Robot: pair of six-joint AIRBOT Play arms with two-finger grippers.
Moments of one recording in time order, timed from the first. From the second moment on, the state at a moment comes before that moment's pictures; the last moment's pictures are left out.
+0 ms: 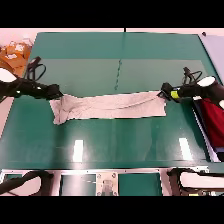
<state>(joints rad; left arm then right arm) 0.10 -1.29 1.06 0.97 -1.08 -1.24 -0.19 -1.49 1.09 -0.92 0.93 1.47</state>
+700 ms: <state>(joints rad) 0.10 -1.42 1.28 0.96 -1.32 -1.26 -0.41 -1.71 1.33 -0.92 1.15 1.32</state>
